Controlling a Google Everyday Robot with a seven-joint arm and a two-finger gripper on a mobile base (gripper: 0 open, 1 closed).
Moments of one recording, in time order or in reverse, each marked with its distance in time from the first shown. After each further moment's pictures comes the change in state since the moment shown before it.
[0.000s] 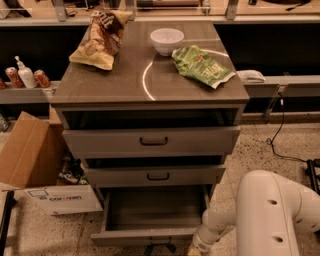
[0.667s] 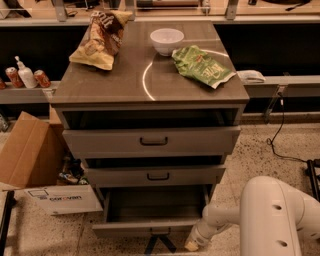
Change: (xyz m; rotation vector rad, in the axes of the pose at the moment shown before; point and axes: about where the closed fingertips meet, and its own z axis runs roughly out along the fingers) arm -0.023 -0.028 0.003 0.028 -0.078 -0.015
